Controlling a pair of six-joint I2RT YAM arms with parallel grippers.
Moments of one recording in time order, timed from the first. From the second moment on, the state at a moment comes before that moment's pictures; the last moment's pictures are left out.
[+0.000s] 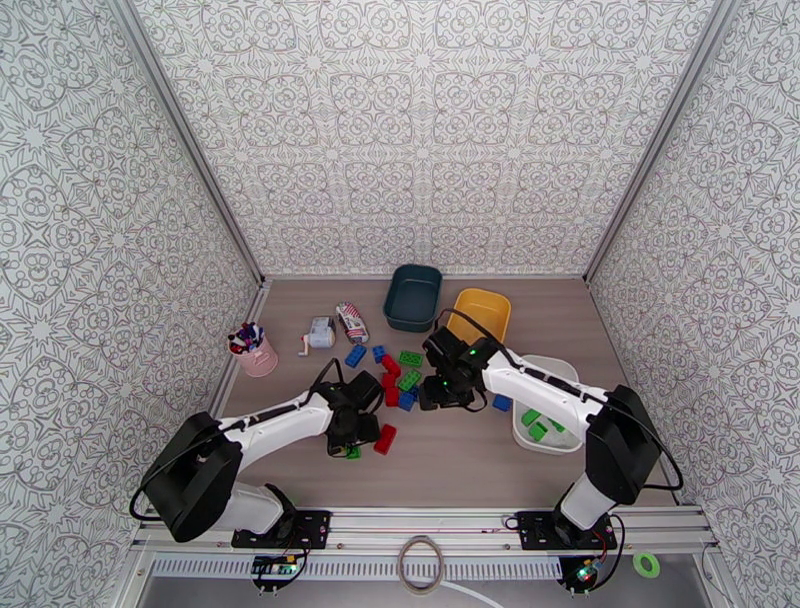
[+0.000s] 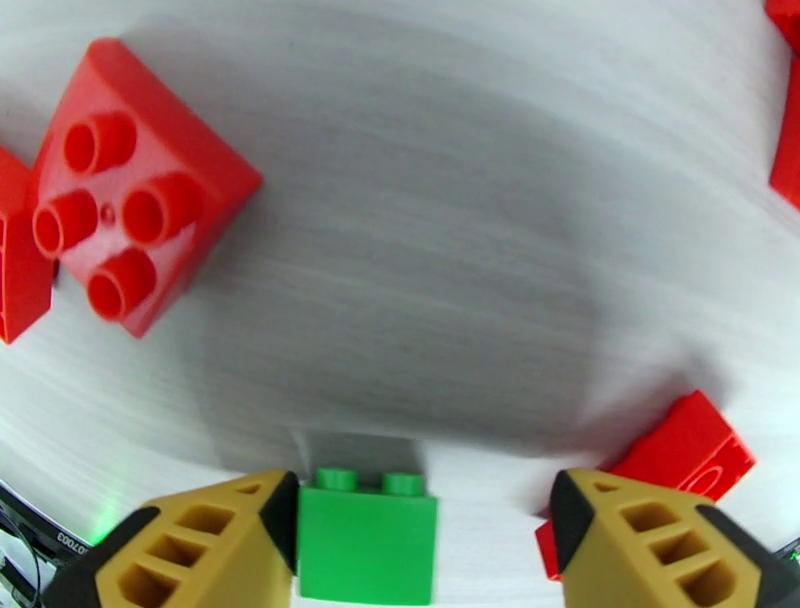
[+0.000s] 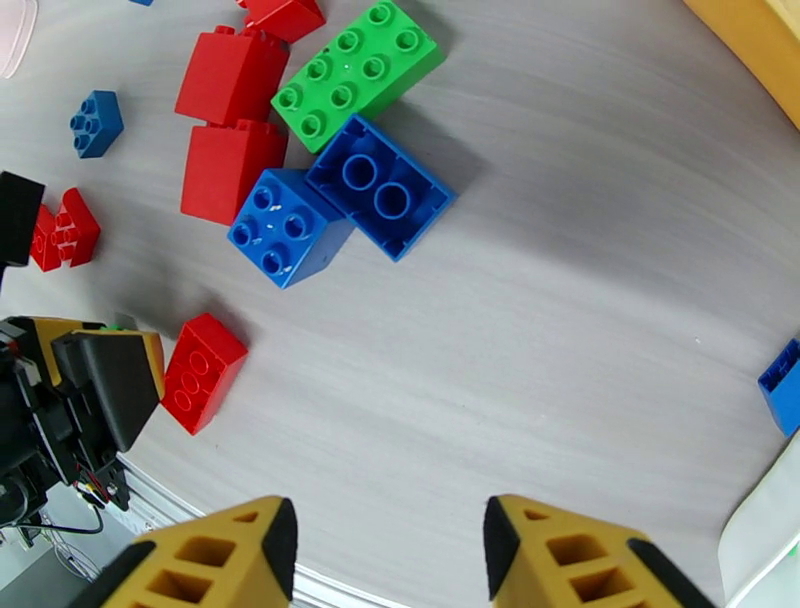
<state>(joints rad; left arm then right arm) -0.68 1.44 0.73 -0.76 0.00 -0.99 0.78 1.65 1.29 -0.90 -0.14 0.60</state>
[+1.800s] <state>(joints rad) -0.96 2.37 2.15 -0.62 0.43 -0.91 0.00 1.10 1.10 -1.19 -0.06 0.67</state>
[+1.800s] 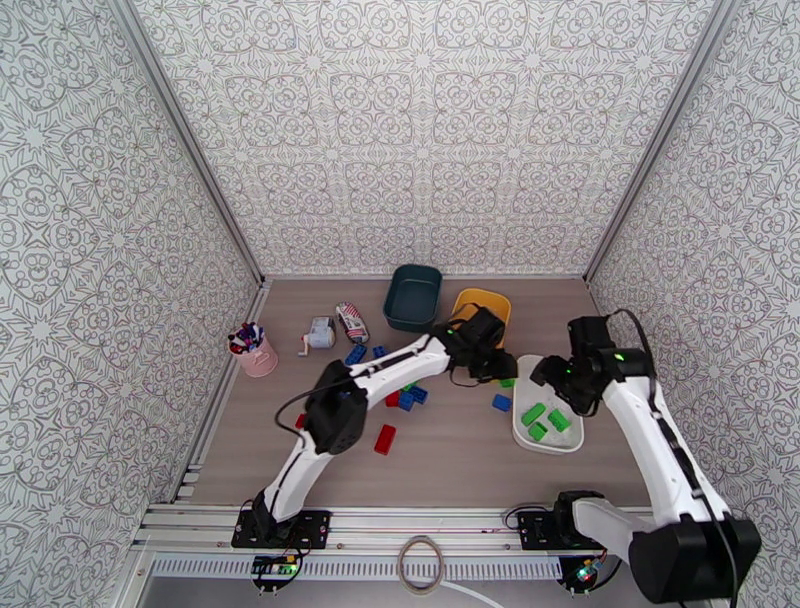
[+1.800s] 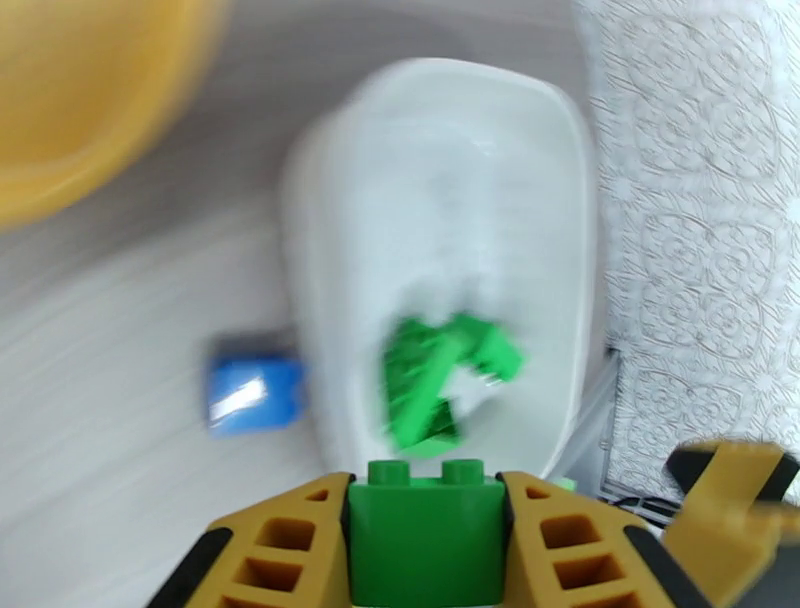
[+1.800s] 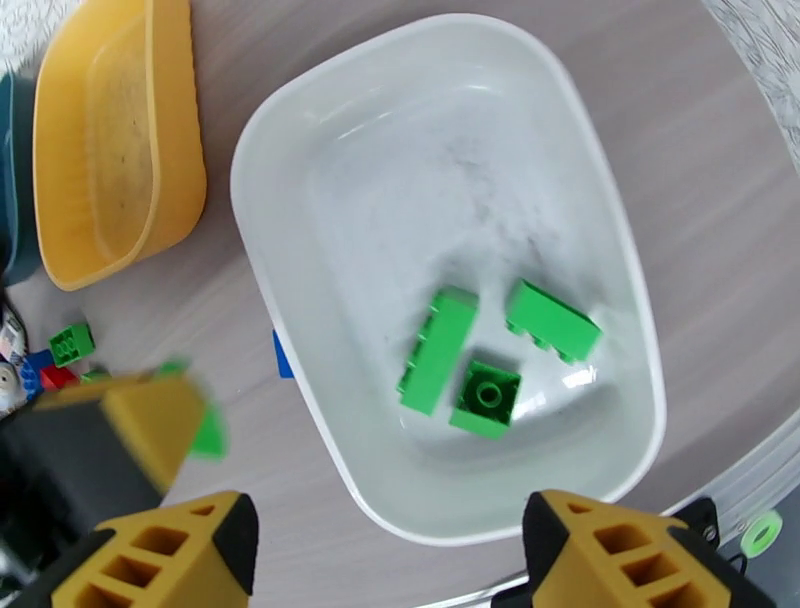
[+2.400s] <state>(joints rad) -1.02 2.48 2.29 -0.63 0.44 -0.89 -0.01 0.94 1.07 -1.25 -0.12 0.67</state>
